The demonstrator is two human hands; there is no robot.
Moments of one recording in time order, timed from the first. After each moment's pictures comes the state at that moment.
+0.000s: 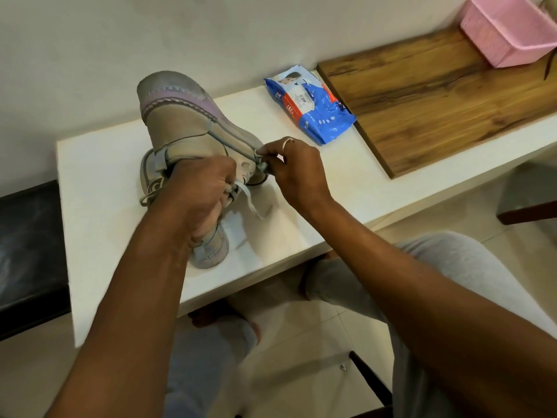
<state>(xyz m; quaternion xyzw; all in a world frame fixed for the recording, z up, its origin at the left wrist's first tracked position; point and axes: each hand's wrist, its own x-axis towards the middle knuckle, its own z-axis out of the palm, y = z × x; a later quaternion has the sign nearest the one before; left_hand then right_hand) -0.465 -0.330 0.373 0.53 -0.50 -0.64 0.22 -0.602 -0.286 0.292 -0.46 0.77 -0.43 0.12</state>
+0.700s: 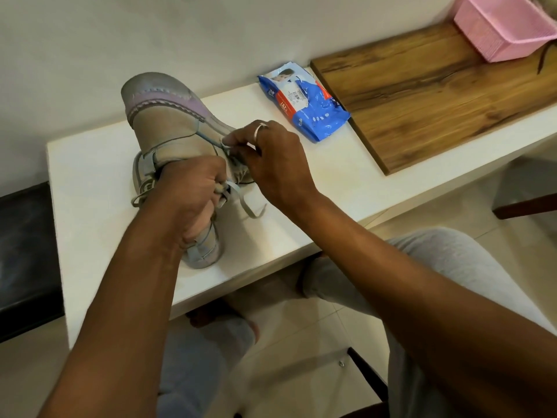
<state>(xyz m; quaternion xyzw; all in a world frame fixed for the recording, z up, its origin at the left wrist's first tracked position) -0.461 -0.335 0.366 0.53 -0.51 -0.64 0.21 -0.582 -0.291 0.321 -0.54 0.70 -0.47 0.09</state>
